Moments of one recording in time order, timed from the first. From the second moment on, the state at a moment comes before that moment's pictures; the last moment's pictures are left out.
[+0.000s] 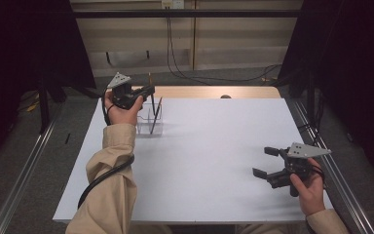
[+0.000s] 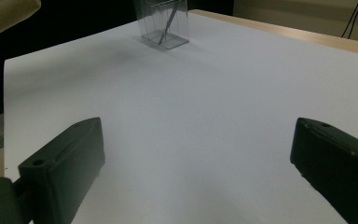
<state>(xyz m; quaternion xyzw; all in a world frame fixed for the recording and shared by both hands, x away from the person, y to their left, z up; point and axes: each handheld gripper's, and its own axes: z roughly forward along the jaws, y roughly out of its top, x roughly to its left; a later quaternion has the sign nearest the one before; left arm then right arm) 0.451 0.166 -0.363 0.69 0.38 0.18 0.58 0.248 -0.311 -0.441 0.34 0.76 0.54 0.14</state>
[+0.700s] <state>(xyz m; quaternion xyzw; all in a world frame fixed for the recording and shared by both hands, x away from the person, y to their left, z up) 0.457 0.167 -0.375 0.69 0.39 0.20 0.58 0.248 -0.311 -0.441 0.33 0.76 0.54 0.14</state>
